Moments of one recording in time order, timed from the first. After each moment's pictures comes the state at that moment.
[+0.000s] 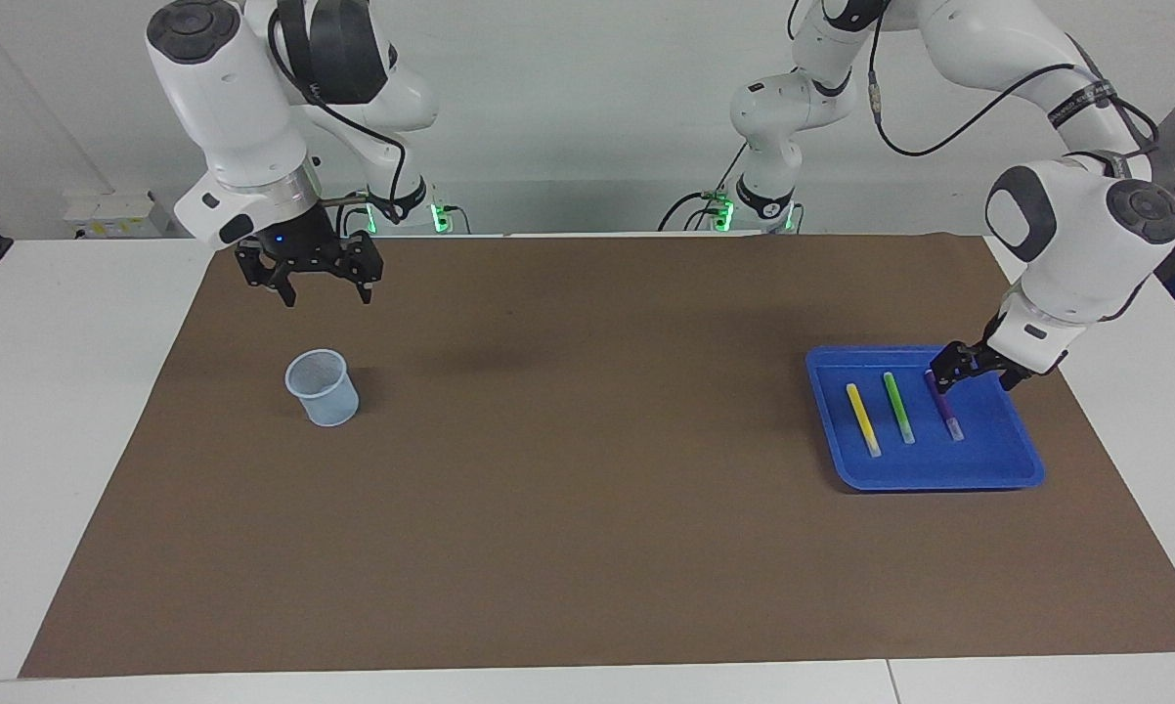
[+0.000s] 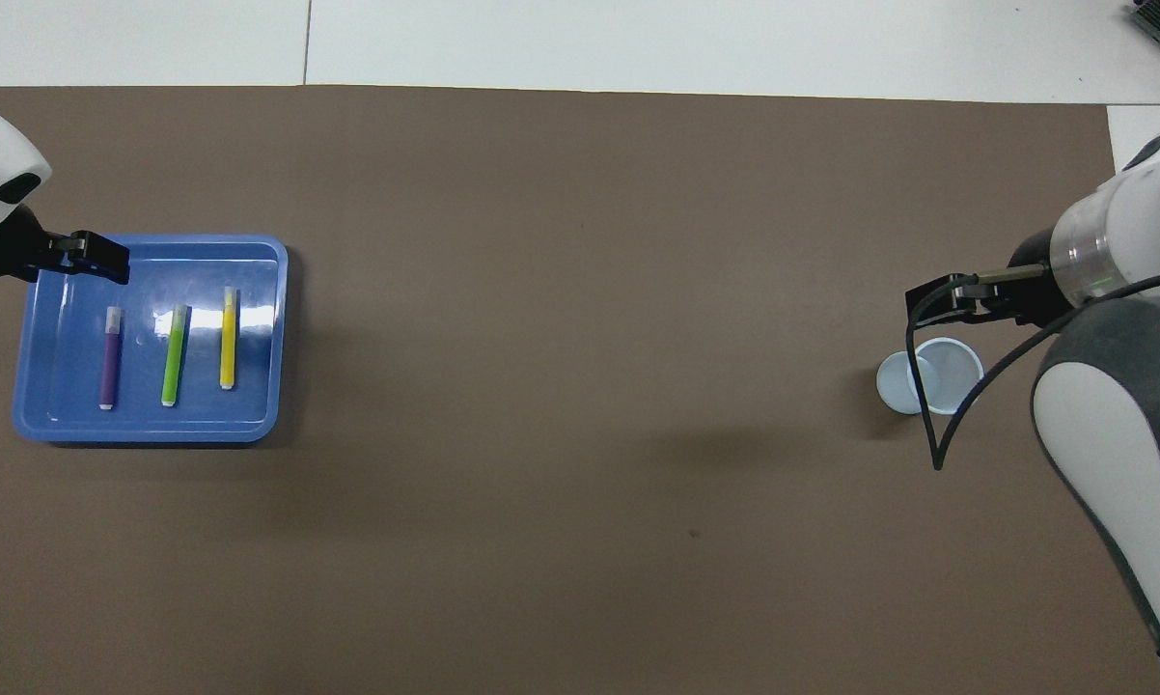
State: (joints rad) left arm 0.19 0.26 -0.14 -1.62 0.10 1.87 0.10; right arm -0.04 0.02 0.16 -1.66 -0.02 1.67 0.09
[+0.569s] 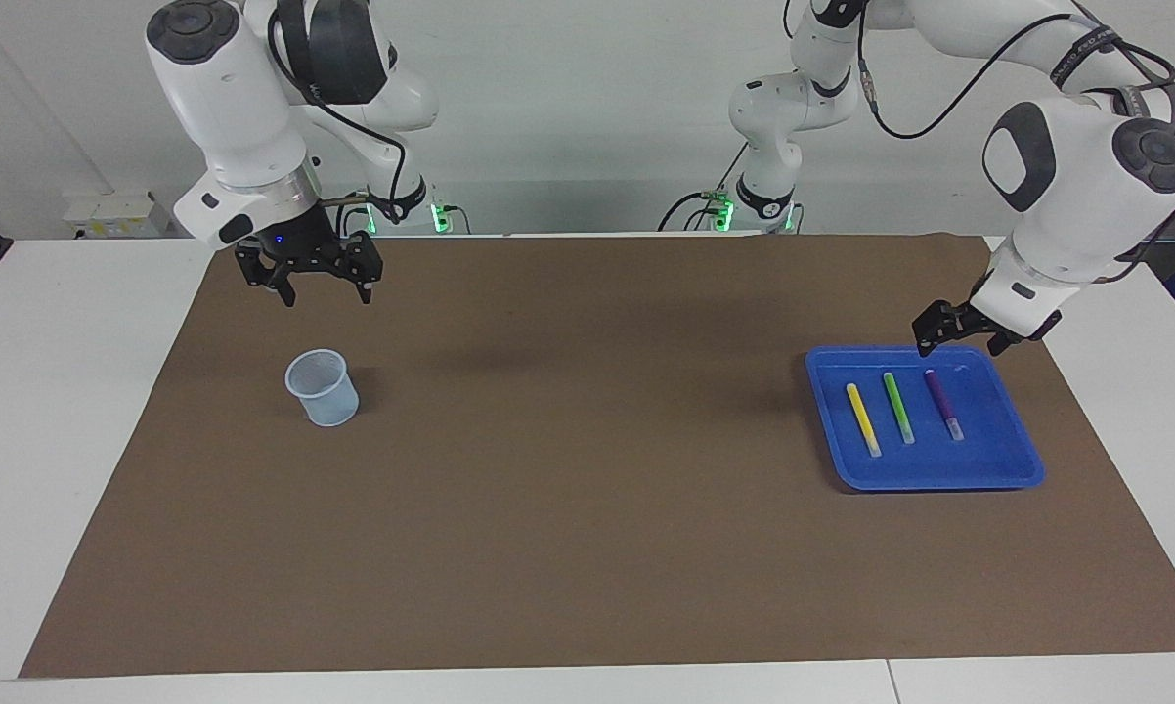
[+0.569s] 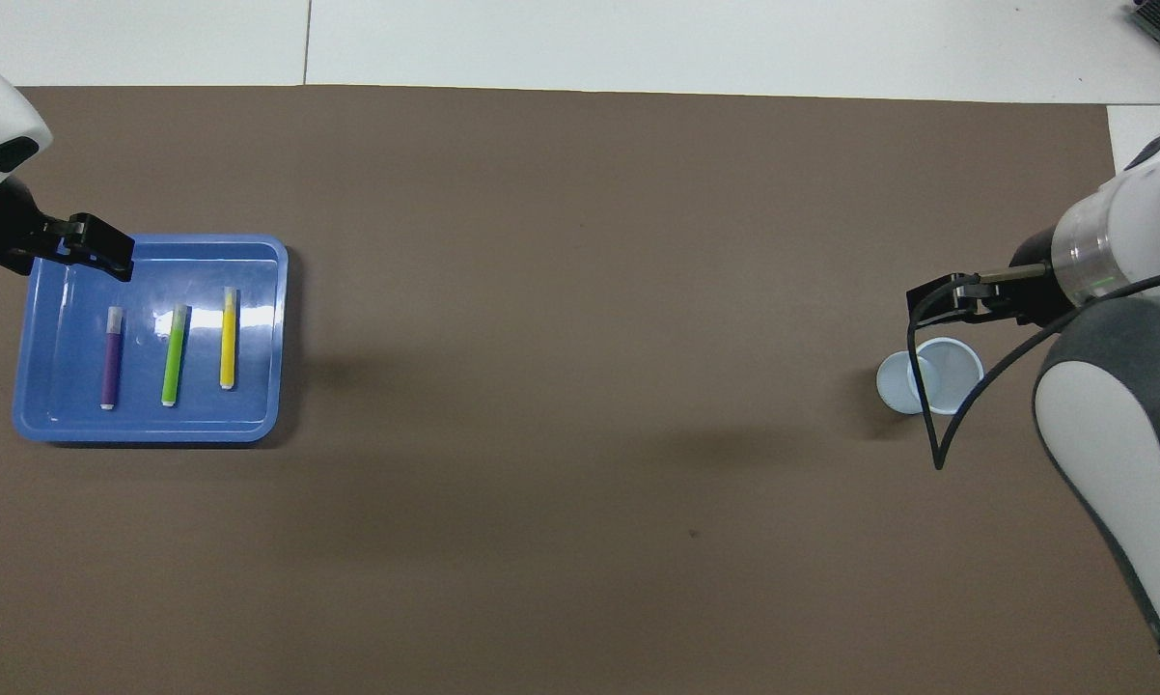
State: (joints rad) left arm 0.12 0.25 -0.15 -1.45 0.10 1.61 0.09; right arm -0.04 0.02 0.16 -1.66 -0.02 1.67 0.09
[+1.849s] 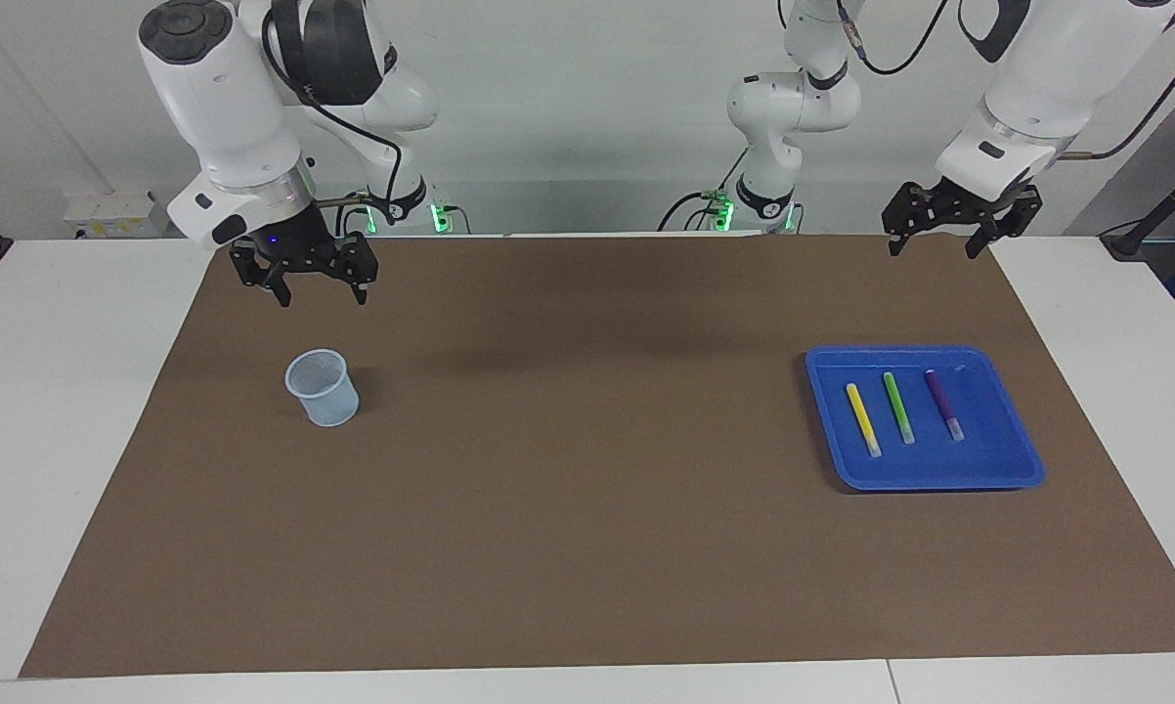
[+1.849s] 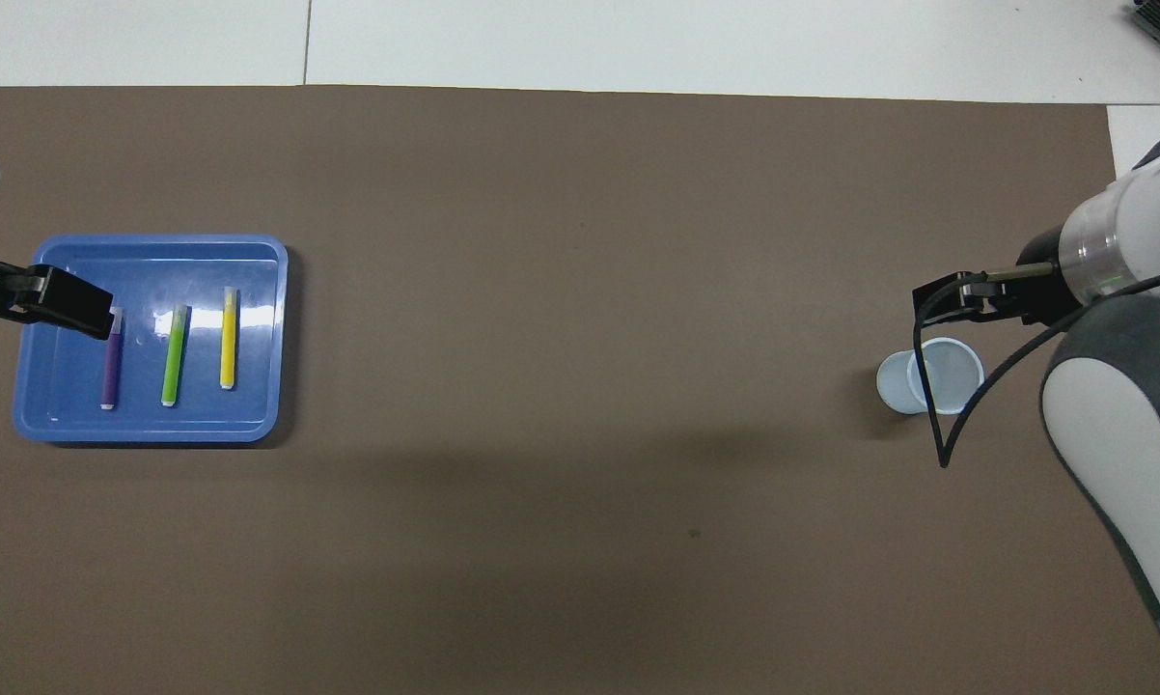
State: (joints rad) left arm -0.09 0.06 -0.02 -1.42 0.06 1.39 0.08; right arm -0.05 0.02 0.15 -1.66 -0.02 1.67 0.09
